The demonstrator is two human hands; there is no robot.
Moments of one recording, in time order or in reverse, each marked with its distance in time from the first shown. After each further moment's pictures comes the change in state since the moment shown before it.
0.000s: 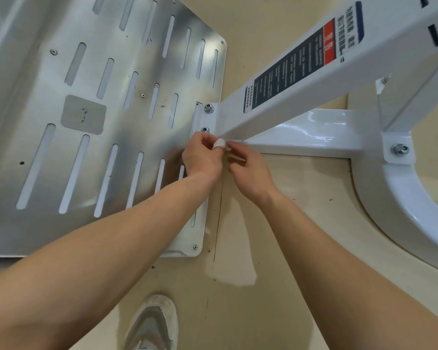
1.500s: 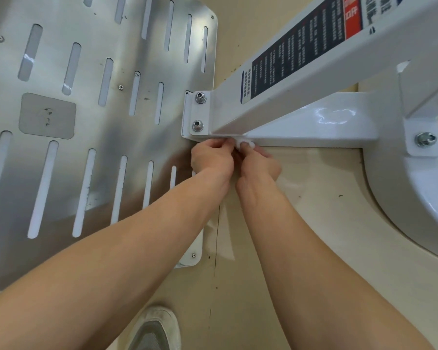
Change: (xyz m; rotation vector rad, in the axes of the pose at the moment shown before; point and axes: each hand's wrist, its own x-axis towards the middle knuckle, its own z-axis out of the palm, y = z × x) left_hand 0.013 -0.014 0.047 -0.313 -0.061 -0.367; right_hand 0.049 0.015 0.028 1.006 0.667 0.535
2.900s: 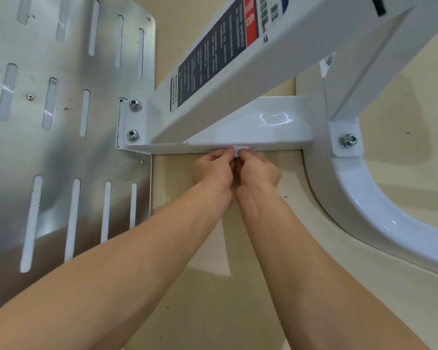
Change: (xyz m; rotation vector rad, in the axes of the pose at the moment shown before) left_hand -0.052 -0.013 0.103 -0.377 -0.146 -0.287; right_hand 0.035 -0.068 -0.066 0.004 0.105 -0.069
